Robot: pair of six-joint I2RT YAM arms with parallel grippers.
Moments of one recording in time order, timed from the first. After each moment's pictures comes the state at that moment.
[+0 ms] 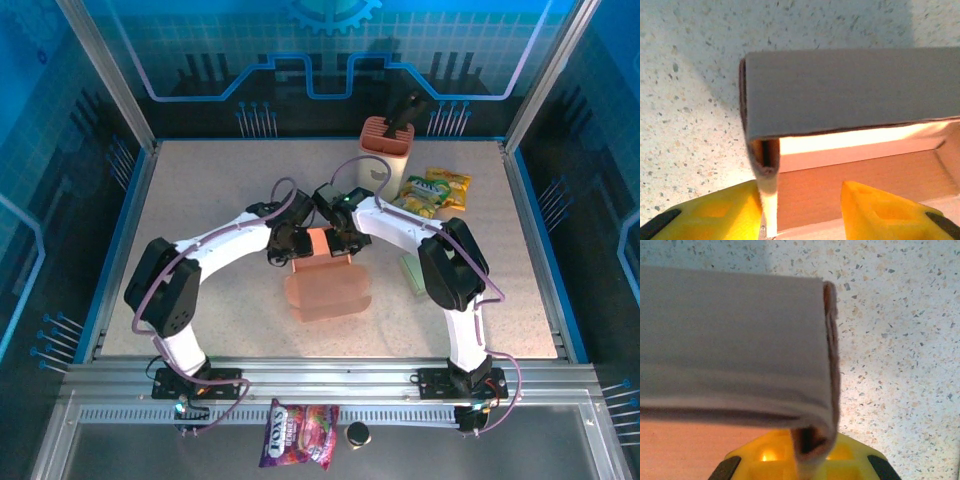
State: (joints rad) left arm -0.56 1.73 1.23 -0.73 -0.02 -0.77; right arm 0.70 2.03 1.60 -0.99 0.16 0.48
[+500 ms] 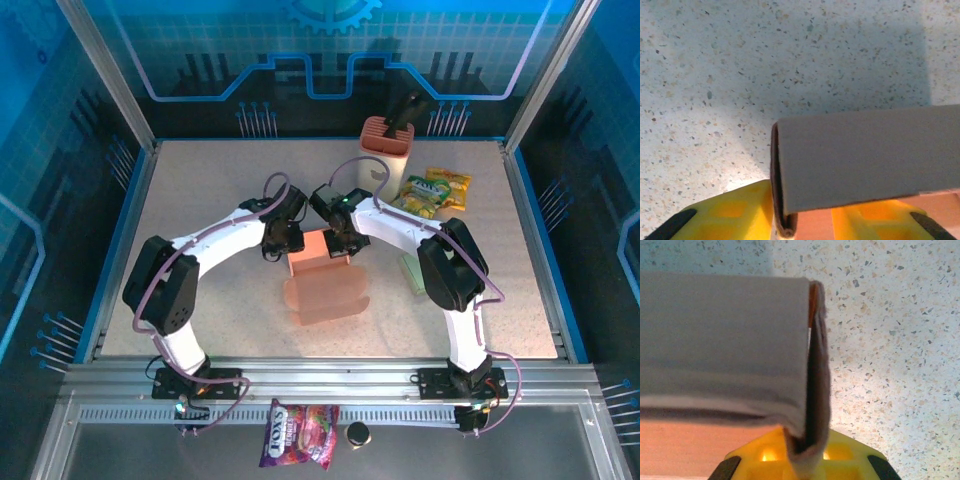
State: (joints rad) left arm -0.51 1.75 1.23 -0.72 -0.06 -0.74; right arm 0.71 2.03 1.60 -0.99 0.16 0.48
